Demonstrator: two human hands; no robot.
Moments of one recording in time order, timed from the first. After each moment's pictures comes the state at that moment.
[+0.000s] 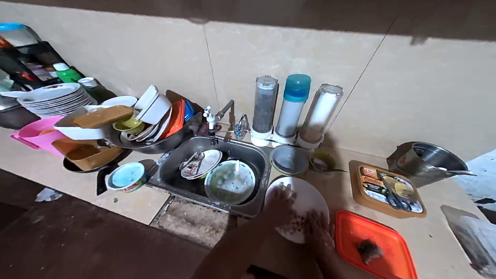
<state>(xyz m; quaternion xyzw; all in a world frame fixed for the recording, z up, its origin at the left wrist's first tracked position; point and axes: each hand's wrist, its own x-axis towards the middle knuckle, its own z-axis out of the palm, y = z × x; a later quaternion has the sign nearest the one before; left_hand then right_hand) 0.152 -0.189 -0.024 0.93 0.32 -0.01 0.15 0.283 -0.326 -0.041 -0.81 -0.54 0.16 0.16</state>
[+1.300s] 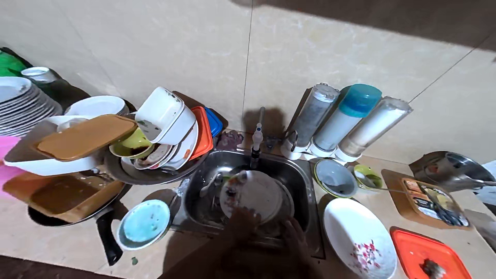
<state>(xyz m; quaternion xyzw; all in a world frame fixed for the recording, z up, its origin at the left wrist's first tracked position) -0.145 -0.047 0.004 0.94 0.29 -0.03 0.16 0.032 -0.176 -0.023 -0.64 -0.27 0.45 0.56</state>
